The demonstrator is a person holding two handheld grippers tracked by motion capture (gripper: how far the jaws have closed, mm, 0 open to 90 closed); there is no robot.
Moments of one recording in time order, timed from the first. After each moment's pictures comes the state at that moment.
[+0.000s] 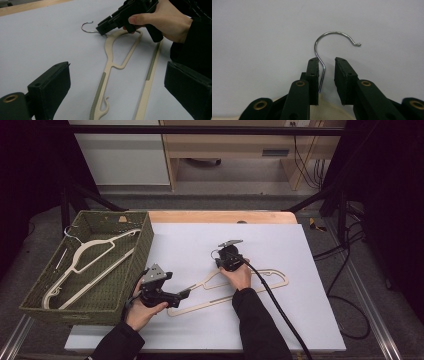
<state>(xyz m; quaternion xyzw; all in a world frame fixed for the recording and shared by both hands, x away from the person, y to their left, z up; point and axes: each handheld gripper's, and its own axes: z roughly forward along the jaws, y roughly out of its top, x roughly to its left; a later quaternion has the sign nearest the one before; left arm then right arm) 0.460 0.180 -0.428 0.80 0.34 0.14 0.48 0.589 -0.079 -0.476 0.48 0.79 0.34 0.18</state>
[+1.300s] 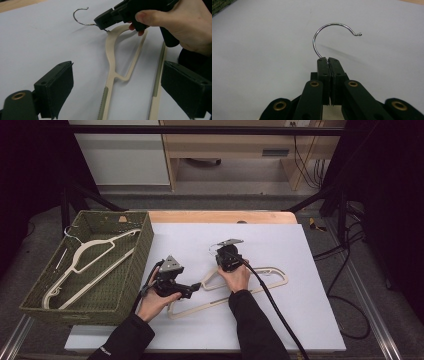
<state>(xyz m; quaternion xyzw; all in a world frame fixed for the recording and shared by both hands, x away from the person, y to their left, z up) 0.492 0.141 -0.428 0.82 0.33 0.12 0.45 0.572 -0.072 -0.454 0.50 0.77 0.36 0.19</state>
